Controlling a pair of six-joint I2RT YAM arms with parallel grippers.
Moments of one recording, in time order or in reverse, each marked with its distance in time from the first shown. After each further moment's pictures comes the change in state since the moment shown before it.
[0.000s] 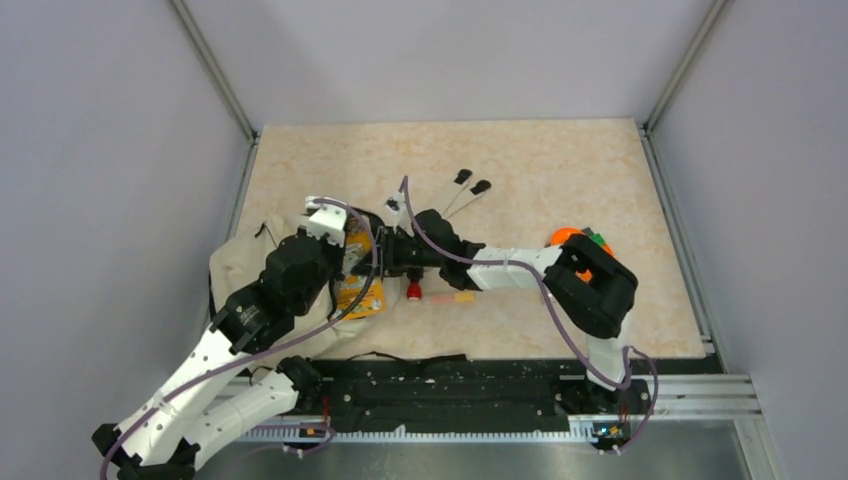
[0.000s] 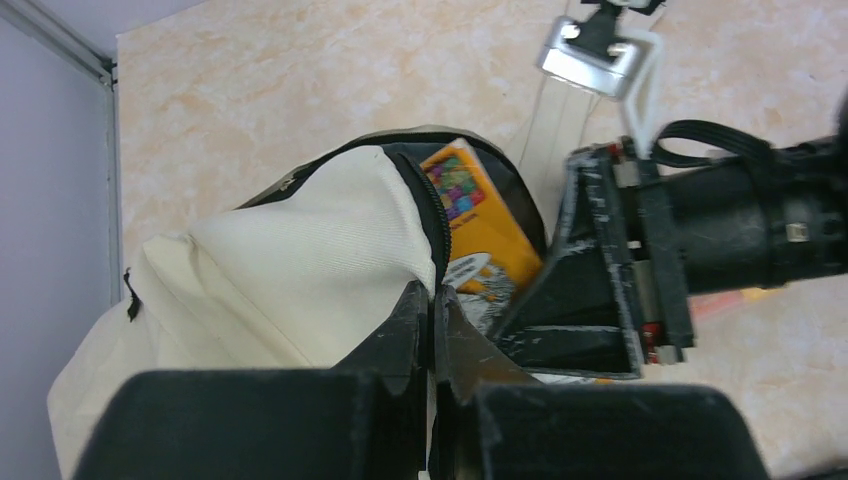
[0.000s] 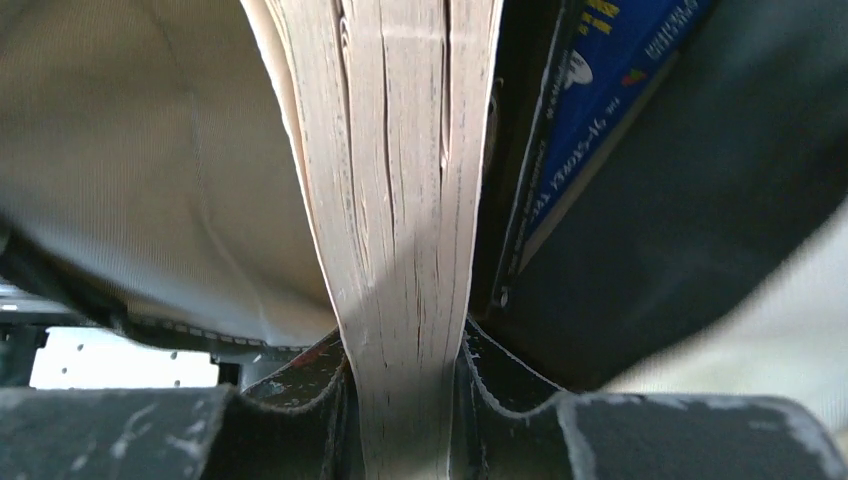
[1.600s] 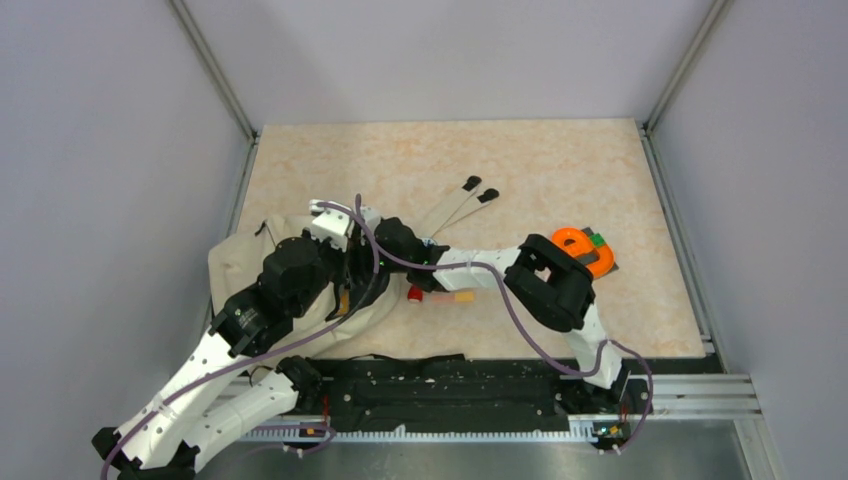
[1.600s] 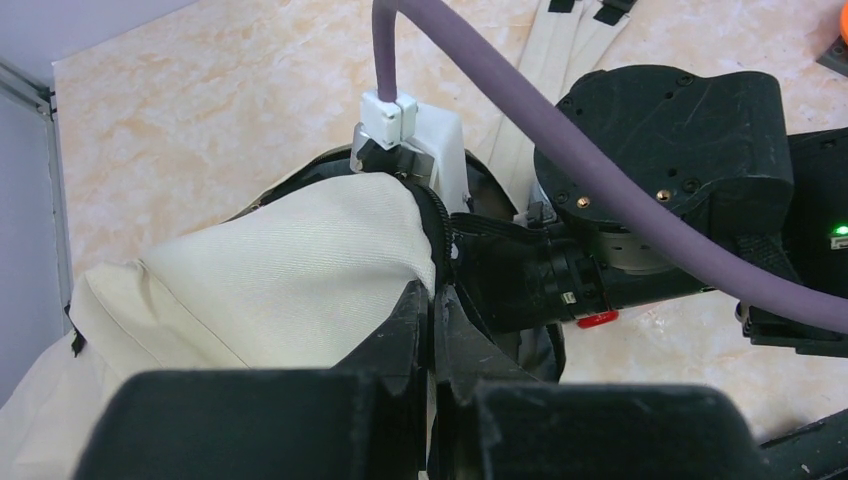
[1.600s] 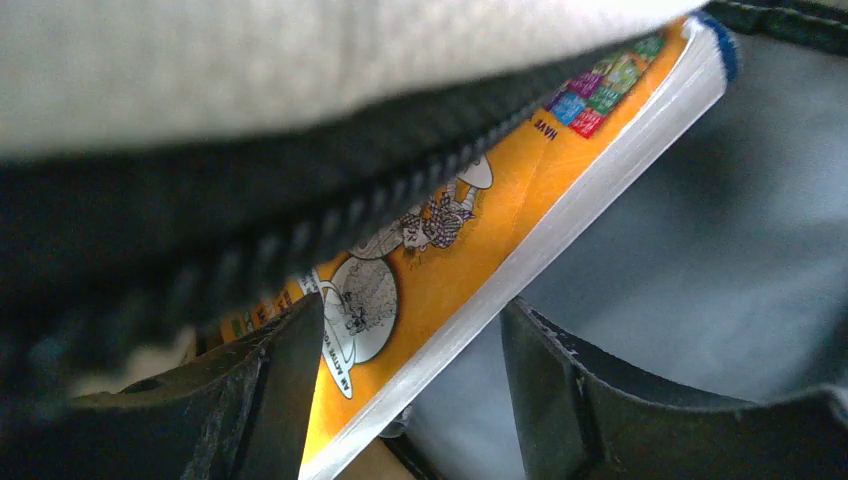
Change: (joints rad) left arm 0.007 -0.028 -0.026 0.019 0.125 0.016; right arm 0.081 0.262 0.292 -0.103 0.097 -0.297
